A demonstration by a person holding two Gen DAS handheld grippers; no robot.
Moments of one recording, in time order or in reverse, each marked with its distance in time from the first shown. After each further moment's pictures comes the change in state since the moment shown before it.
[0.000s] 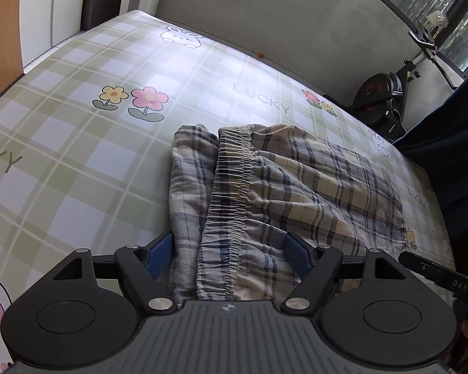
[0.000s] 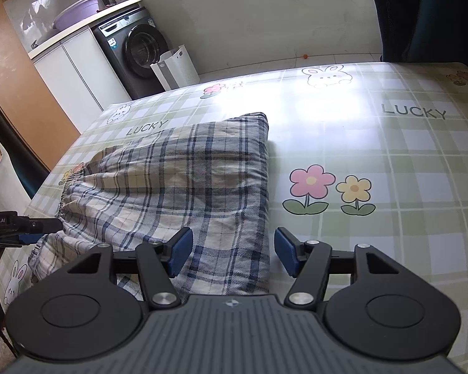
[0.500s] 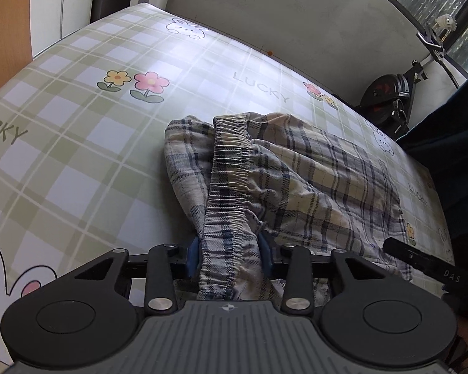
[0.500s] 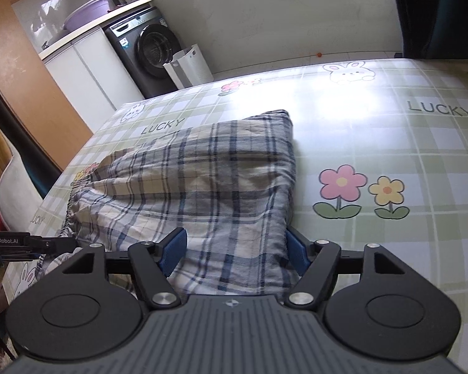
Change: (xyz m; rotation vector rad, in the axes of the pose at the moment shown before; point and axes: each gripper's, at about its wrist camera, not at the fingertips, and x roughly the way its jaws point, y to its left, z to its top) left arm -0.012 -0.005 -0.016 -0.057 0.017 -0.004; right arm 0.015 0.012 0.002 -0.012 0.010 0.075
